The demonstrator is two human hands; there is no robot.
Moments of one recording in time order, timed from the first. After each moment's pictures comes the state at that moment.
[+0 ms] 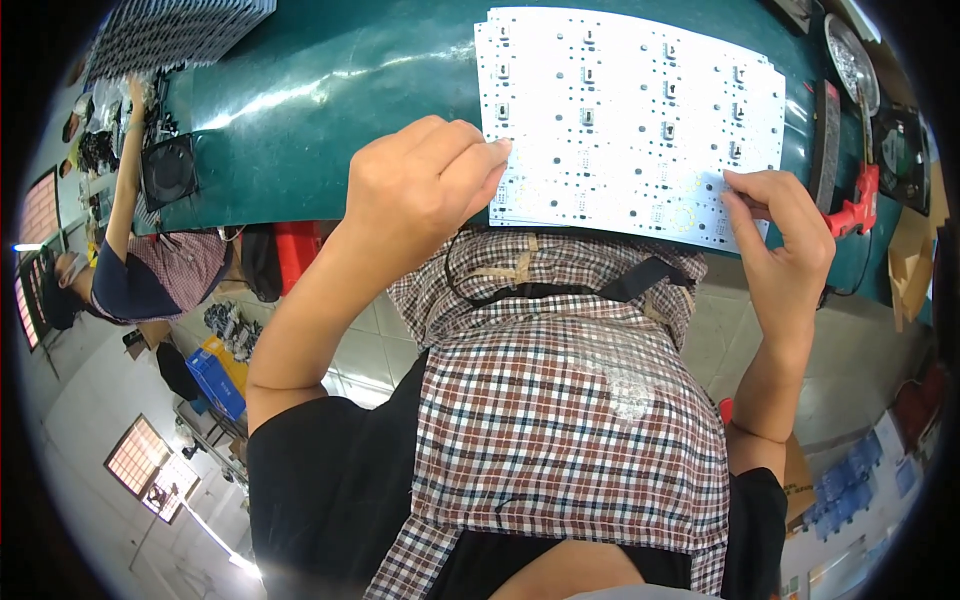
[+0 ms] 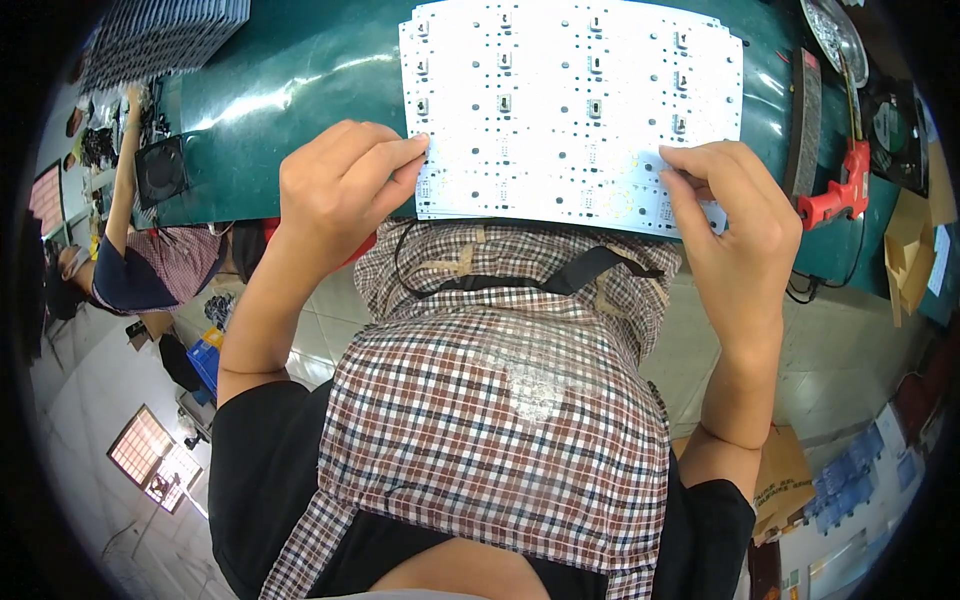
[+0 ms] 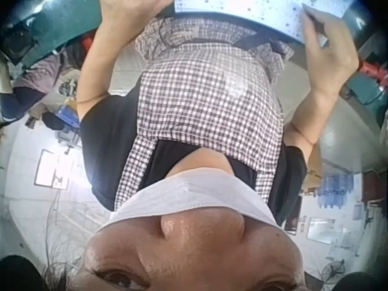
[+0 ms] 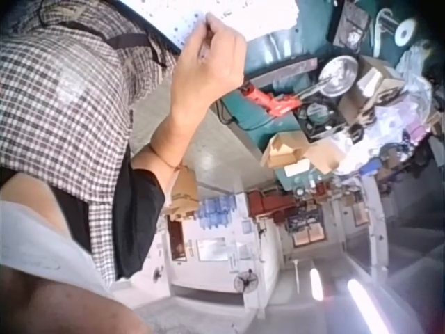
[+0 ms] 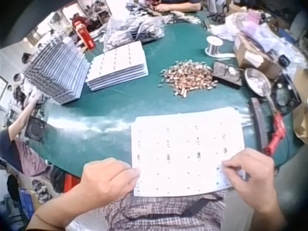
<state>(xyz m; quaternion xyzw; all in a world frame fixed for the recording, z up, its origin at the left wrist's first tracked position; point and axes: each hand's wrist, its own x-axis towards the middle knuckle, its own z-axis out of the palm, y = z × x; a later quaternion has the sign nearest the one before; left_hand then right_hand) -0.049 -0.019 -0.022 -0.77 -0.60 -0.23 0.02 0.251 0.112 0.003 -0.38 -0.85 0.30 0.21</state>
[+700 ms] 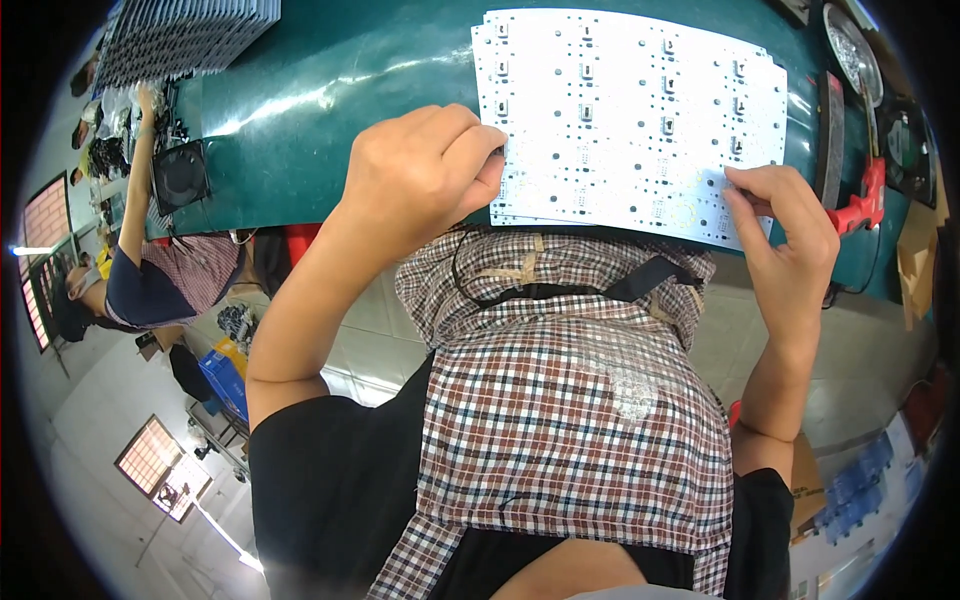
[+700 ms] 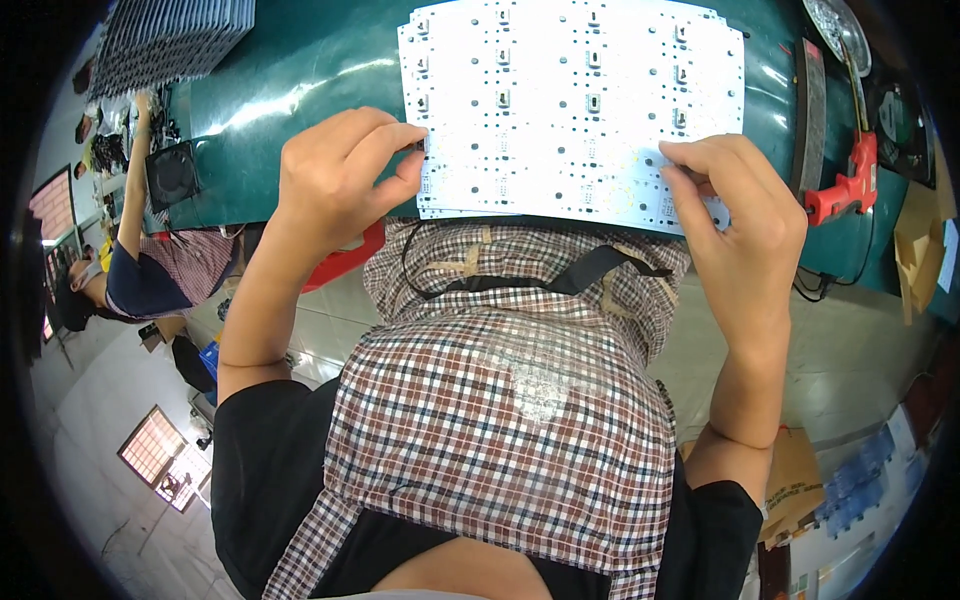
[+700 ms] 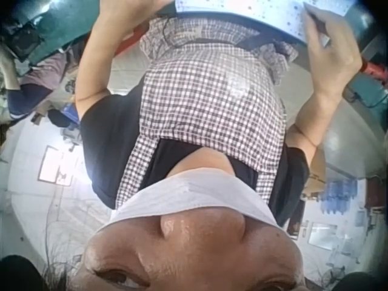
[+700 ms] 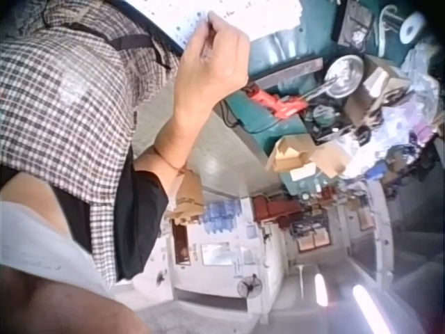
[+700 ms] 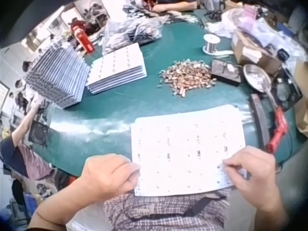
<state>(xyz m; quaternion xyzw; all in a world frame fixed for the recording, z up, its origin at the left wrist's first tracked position) -0.057 -0.010 -0.014 -0.79 -0.59 -0.17 -0.03 0.254 0.113 0.002 -0.38 -0.85 0.32 0.20</state>
